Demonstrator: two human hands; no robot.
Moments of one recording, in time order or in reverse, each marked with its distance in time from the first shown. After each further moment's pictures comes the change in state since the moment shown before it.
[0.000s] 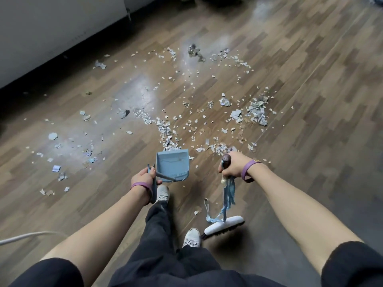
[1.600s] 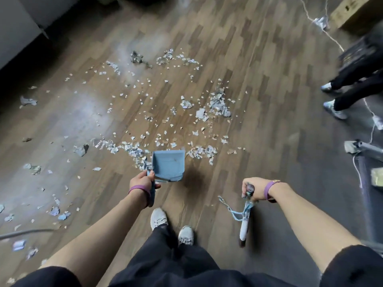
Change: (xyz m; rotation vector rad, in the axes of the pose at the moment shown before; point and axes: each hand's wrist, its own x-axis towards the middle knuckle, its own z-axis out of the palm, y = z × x) left_hand 0.085 0.119 0.068 0.317 -0.258 -0.012; right_hand -0.013 0.048 -0.012 0.056 -0.118 0.301
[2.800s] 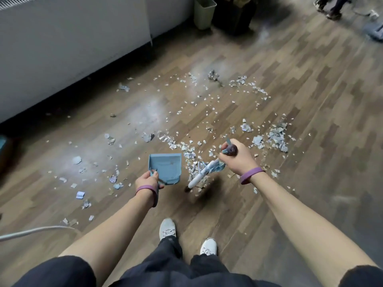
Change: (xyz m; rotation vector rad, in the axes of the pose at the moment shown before) left_hand -0.007 0.001 -0.241 -0.315 0.290 0.091; right_hand -0.014 -0.361 0.022 0.404 0.586 -0.411
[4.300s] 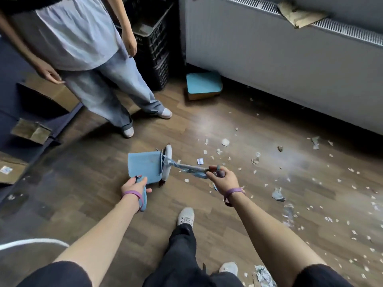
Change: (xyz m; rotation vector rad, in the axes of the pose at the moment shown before) left_hand 0.038 -0.070 -0.468 -0.869 0.883 -0.235; right_hand -0.070 -0.287 0.503 -0.239 -0.989 -0.391
